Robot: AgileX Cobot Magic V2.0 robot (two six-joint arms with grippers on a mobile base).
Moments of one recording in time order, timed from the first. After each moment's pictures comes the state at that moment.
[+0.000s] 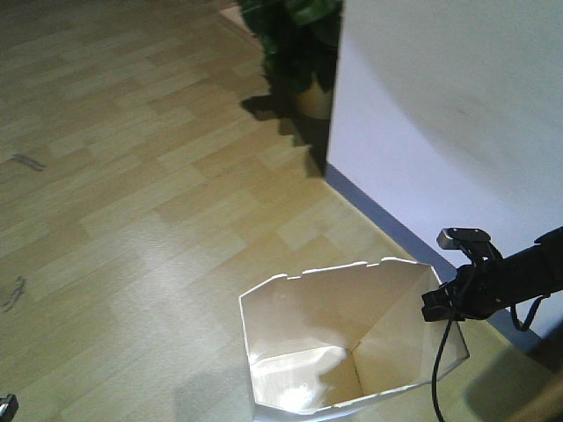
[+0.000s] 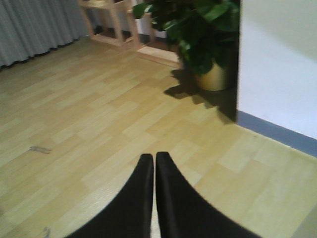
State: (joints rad) left arm -0.05 -0.02 0.03 0.00 0.36 0.08; right arm -0.21 2.16 -0.77 1.13 0.54 -1.51
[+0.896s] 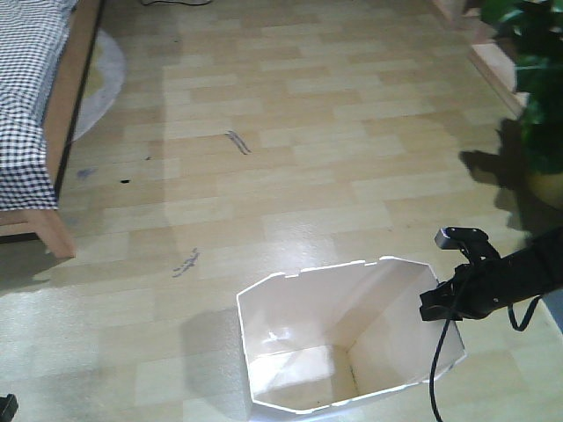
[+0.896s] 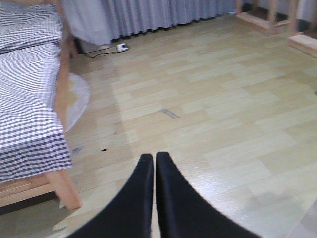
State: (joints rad) left arm -0.05 -0.02 0.03 0.00 0.36 0.08; right arm -0.20 2.16 -0.77 1.13 0.55 -1.51
